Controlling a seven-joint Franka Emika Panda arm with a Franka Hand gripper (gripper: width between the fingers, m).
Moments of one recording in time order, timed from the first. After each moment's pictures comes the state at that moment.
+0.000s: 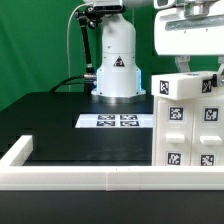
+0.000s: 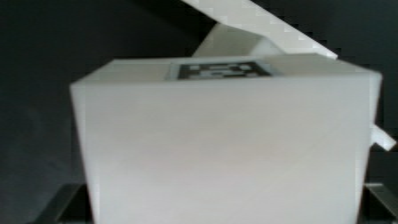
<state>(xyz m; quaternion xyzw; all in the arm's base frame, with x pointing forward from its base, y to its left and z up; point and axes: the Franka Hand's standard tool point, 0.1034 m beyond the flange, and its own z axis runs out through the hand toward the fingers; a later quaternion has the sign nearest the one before) 0.597 0.100 0.146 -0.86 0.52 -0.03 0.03</state>
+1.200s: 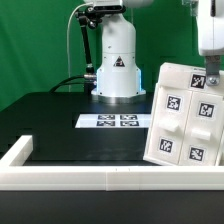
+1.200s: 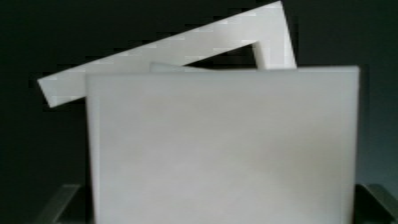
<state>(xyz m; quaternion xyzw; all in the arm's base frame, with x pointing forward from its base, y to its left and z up) 0.598 0.118 0.149 -0.59 0.81 0.01 0.06</state>
